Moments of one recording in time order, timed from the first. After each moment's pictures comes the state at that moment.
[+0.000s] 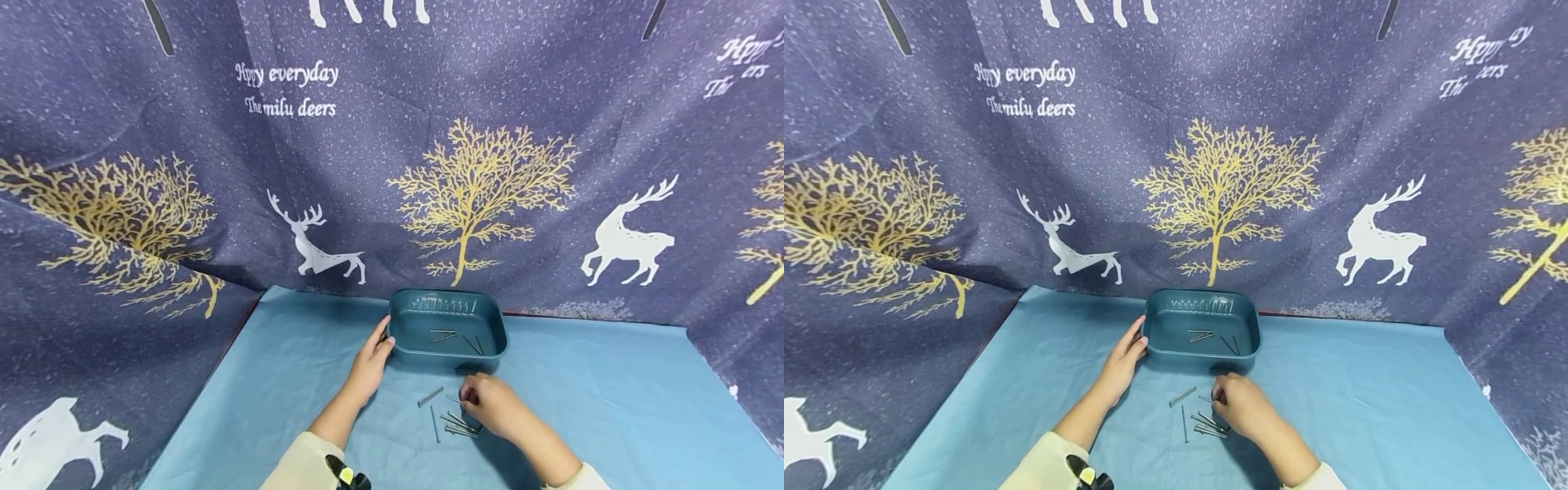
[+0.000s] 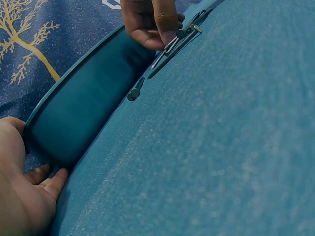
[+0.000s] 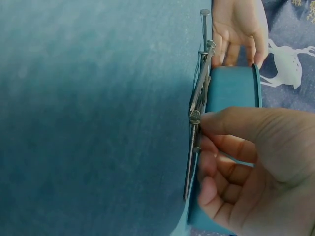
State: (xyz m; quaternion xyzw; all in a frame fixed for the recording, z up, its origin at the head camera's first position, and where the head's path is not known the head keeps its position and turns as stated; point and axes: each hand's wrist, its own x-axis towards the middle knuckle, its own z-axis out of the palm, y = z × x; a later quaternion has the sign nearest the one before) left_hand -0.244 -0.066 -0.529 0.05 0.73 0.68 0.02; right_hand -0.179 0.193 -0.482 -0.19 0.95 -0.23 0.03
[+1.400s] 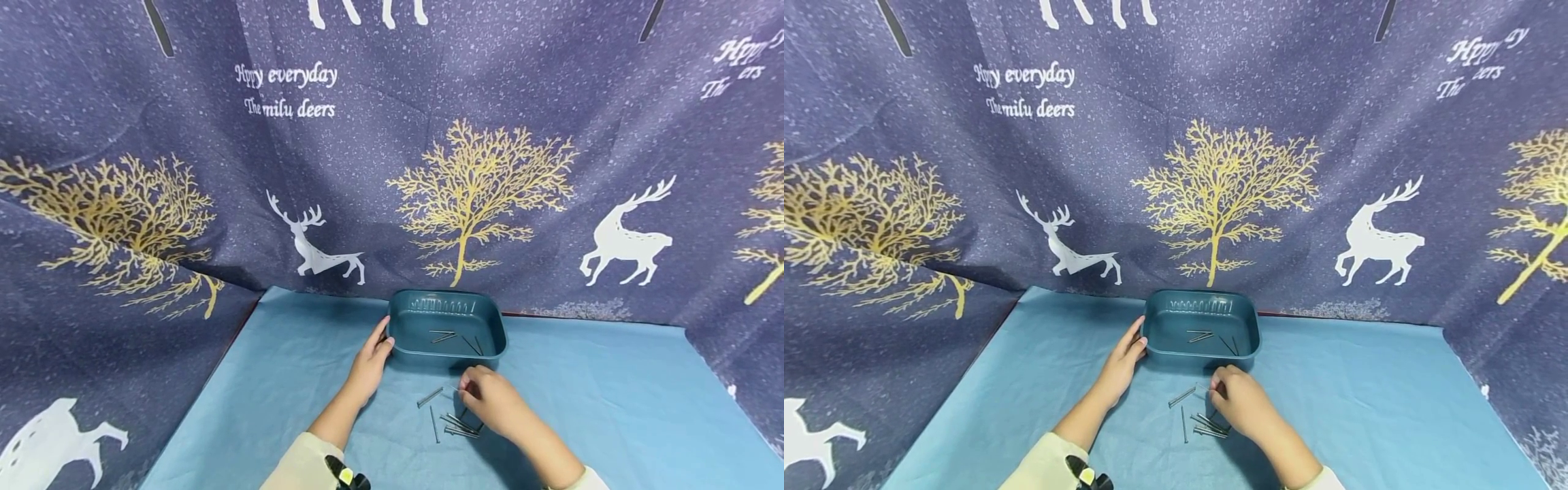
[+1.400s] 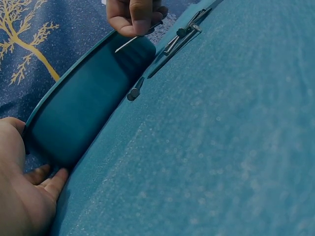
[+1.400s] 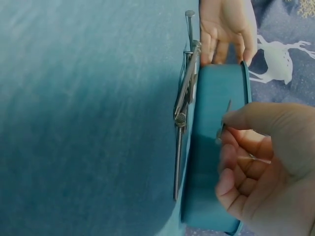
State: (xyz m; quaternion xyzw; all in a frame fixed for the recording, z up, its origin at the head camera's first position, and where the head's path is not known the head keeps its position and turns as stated) left_hand -0.242 -0.065 -0.529 0.05 0.74 0.67 0.02; right_hand -0.179 0.190 -0.475 -0.16 0.95 -0.26 -0.02
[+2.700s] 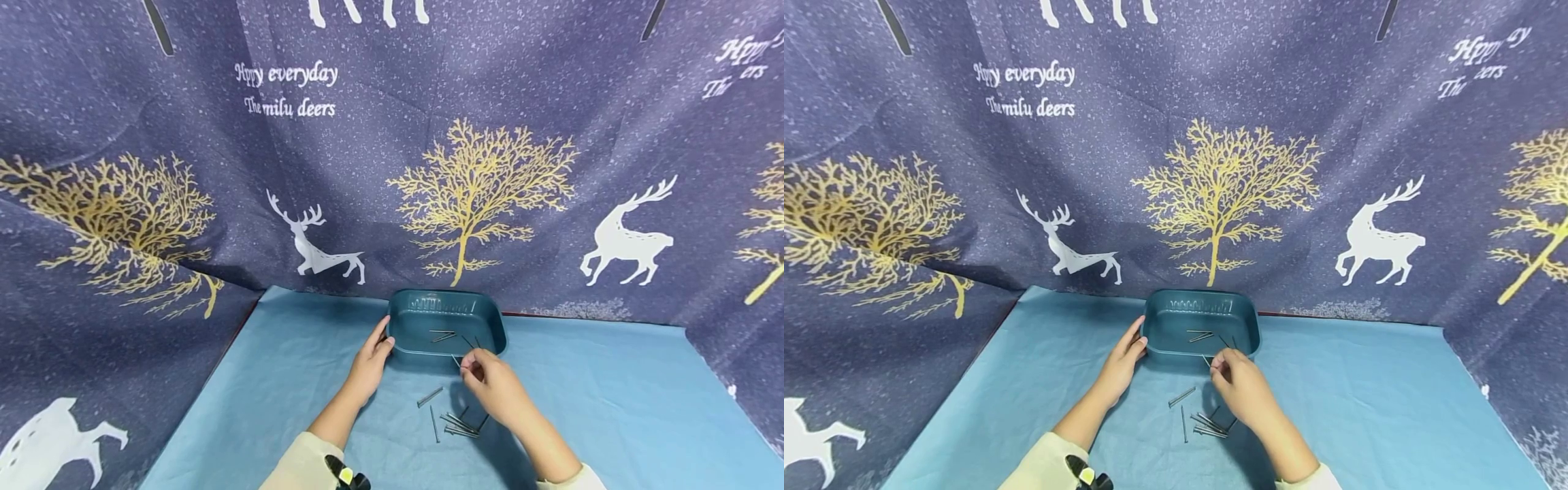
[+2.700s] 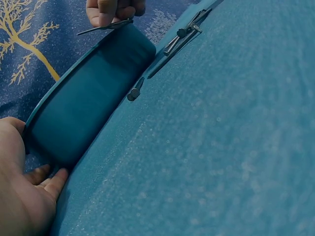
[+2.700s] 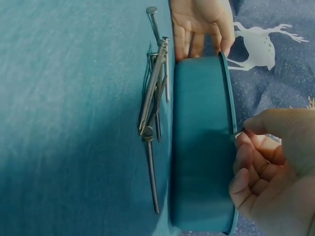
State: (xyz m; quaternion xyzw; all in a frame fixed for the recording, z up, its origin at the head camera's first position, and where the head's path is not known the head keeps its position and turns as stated) left_hand -0.241 -0.065 -0.527 0.05 0.74 0.67 0.03; right_hand -0.187 0.189 -0.462 -0.14 0.93 -0.33 -0.07
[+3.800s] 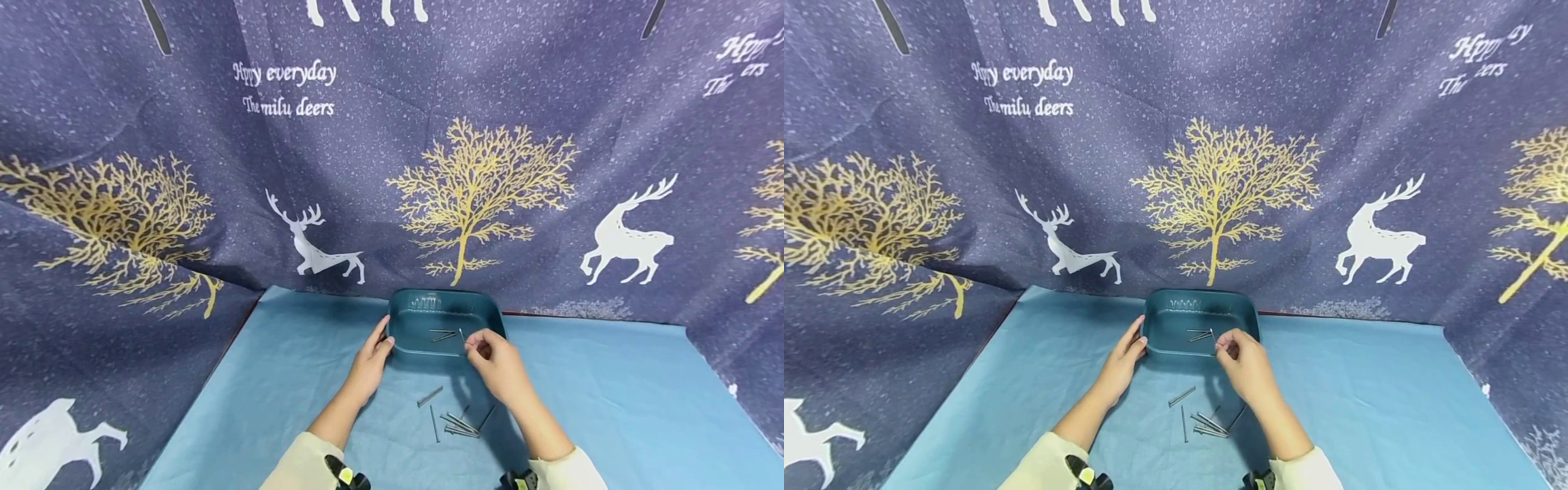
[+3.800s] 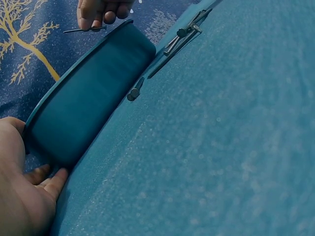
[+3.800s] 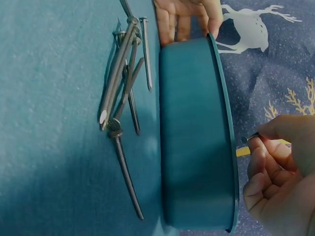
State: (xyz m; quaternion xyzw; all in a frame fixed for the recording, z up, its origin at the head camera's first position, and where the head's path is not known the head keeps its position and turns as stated) left_hand -0.241 -0.066 -0.526 0.05 0.74 0.67 0.03; right_hand -0.213 0.191 -0.455 -0.07 0.91 -0.39 -0.11
